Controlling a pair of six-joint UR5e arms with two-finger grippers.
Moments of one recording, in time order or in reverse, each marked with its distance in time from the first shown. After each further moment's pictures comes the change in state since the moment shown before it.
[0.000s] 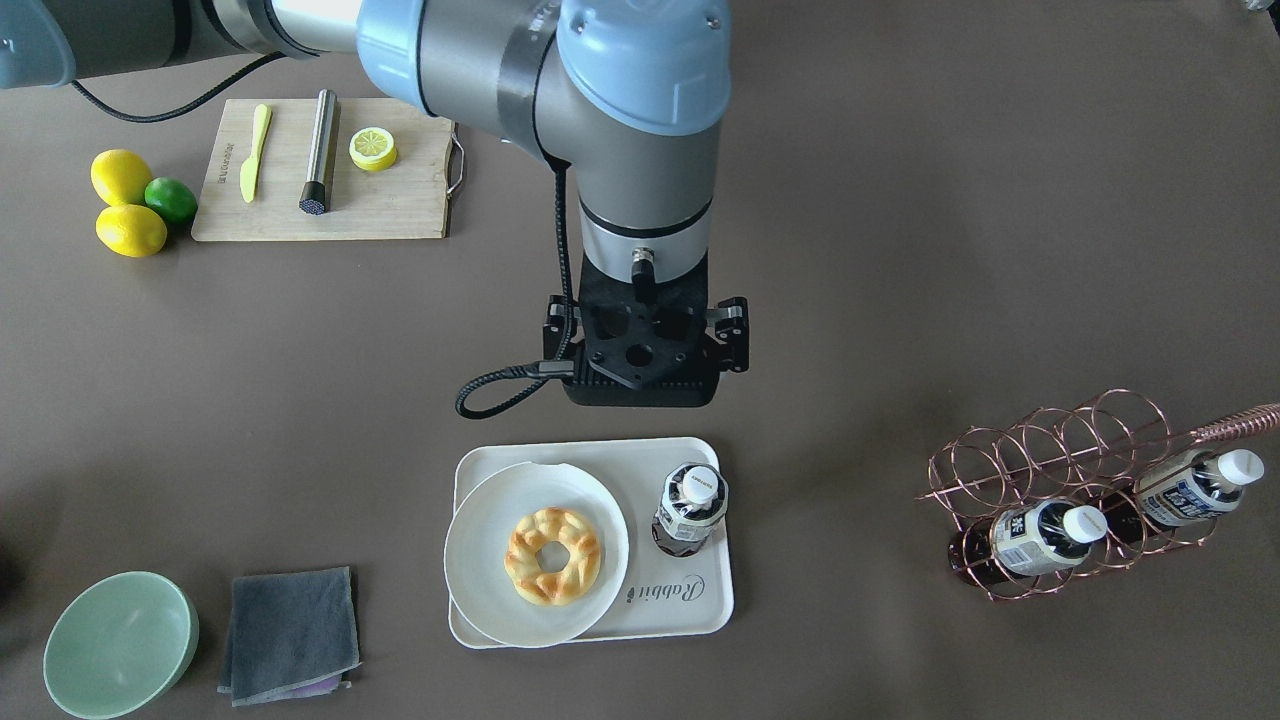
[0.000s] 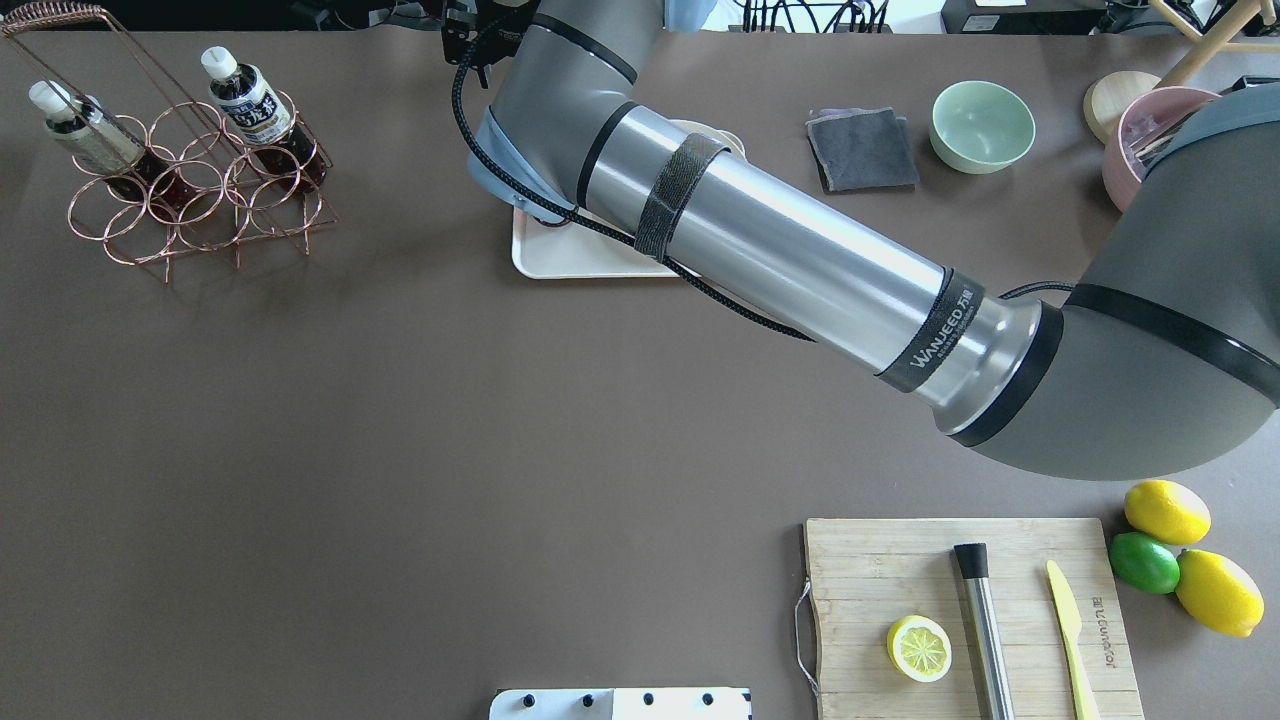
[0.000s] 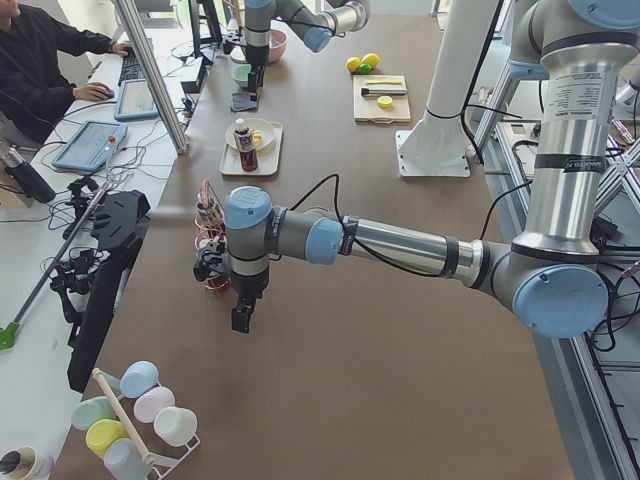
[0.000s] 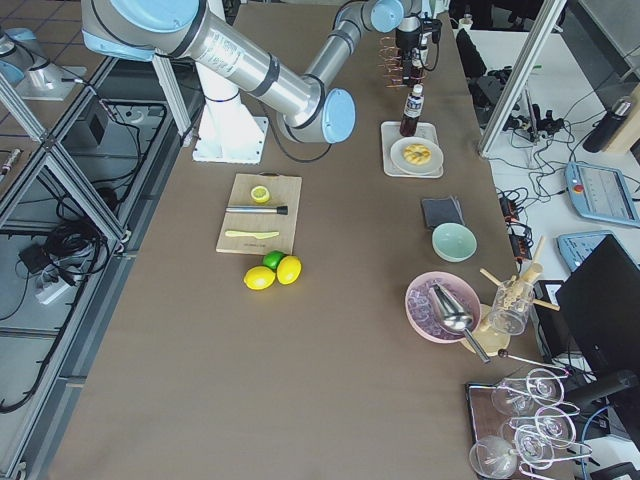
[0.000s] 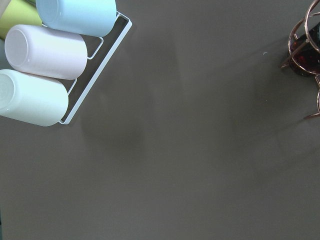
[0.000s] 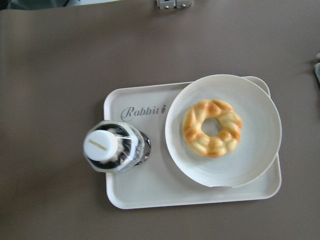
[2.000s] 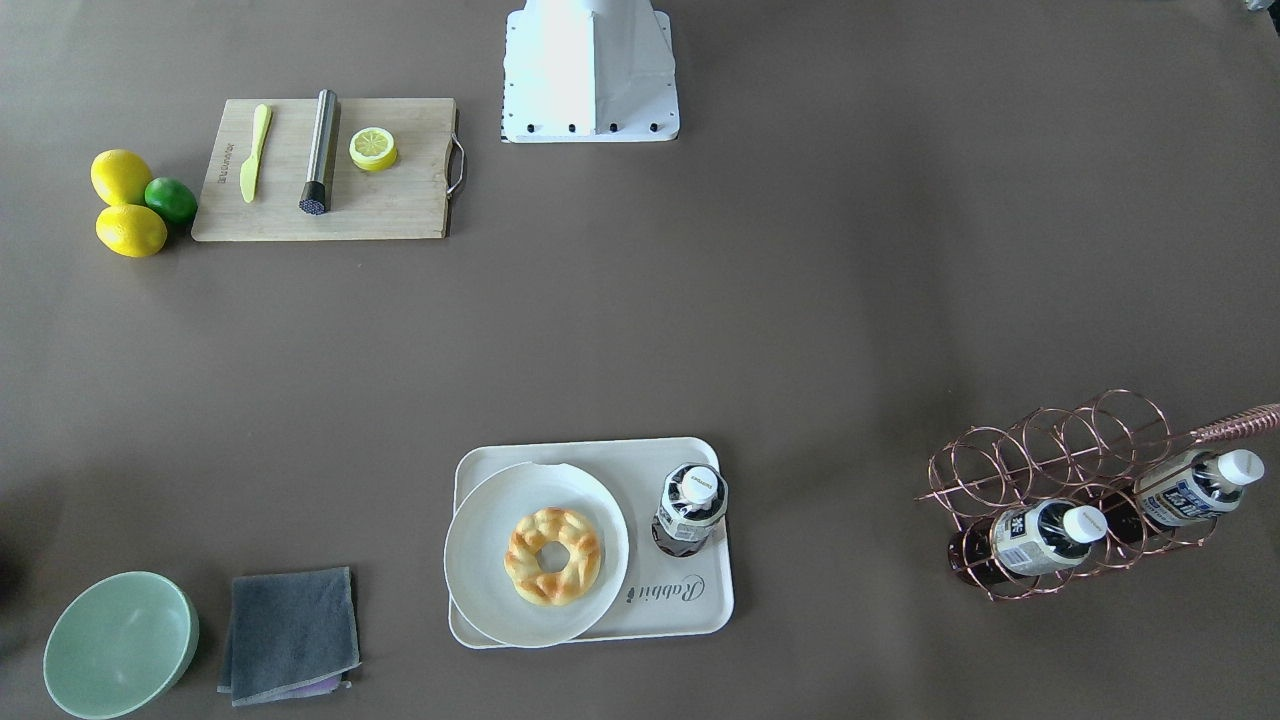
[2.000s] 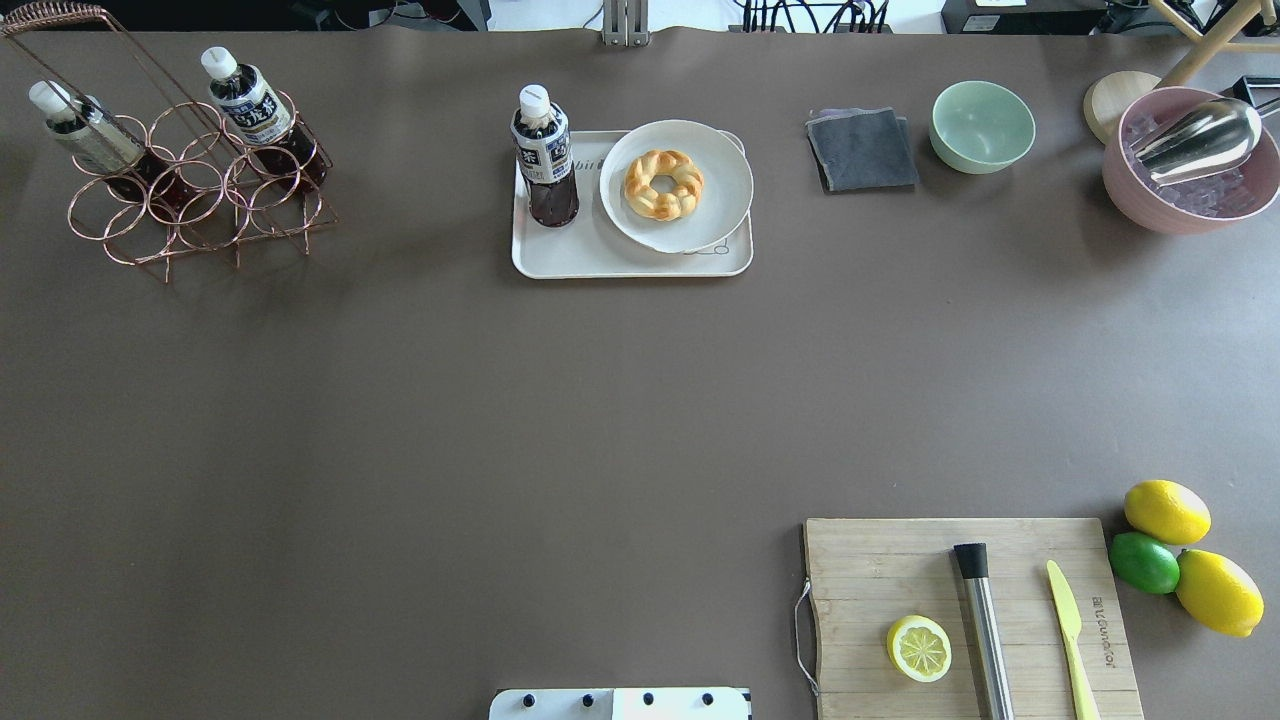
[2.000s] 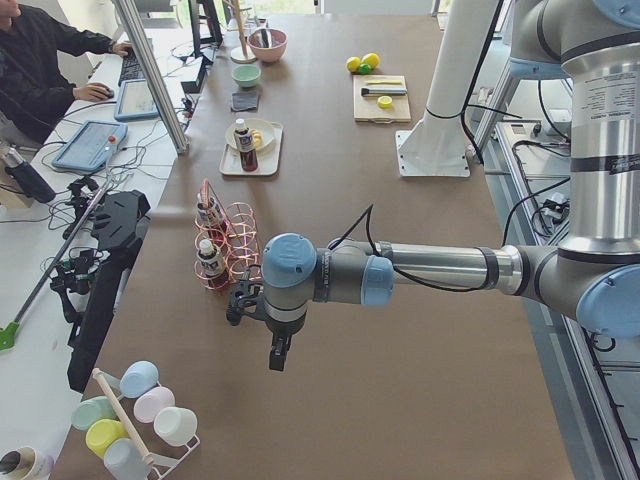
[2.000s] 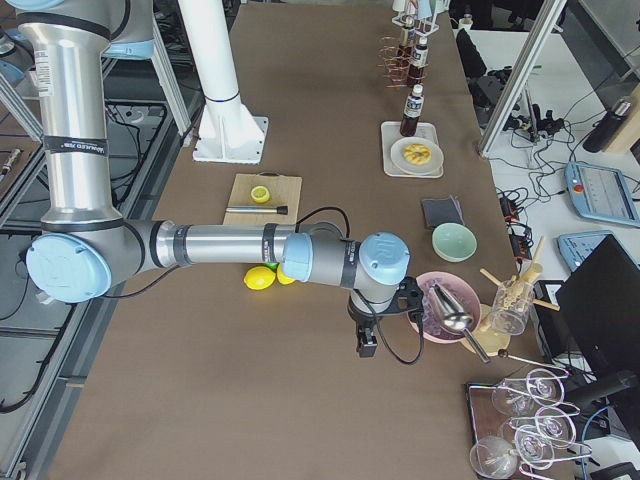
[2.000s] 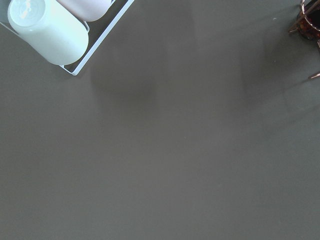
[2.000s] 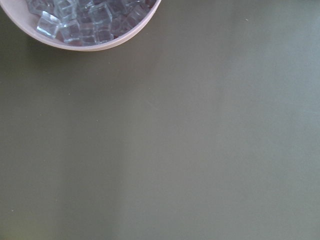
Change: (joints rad) left arm -0.147 0.155 -0.010 -0.038 -0.148 0.121; right arm 0.833 -1.208 0.354 0.017 0.347 -1.323
